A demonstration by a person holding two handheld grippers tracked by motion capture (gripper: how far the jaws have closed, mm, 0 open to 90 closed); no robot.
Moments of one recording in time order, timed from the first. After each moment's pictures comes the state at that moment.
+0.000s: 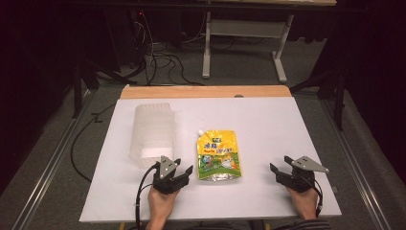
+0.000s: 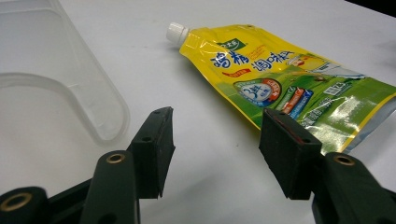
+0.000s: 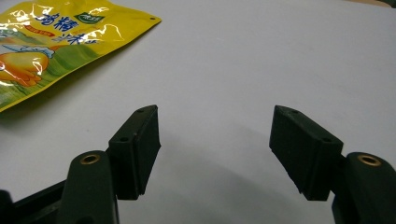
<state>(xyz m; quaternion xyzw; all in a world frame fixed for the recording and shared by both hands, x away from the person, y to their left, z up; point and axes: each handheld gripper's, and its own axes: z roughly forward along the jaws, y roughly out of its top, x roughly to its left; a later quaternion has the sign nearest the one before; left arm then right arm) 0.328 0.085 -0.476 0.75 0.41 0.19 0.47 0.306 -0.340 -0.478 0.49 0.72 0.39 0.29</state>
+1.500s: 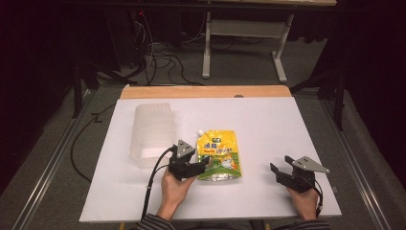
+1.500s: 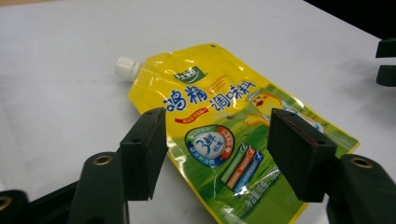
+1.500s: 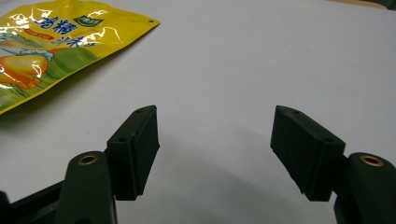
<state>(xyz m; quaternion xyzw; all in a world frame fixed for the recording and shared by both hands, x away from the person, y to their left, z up) 0.361 0.038 -0.440 0.78 0.40 0.13 0.46 0.305 -0.340 -0.477 0.49 0.72 0.40 0.29</state>
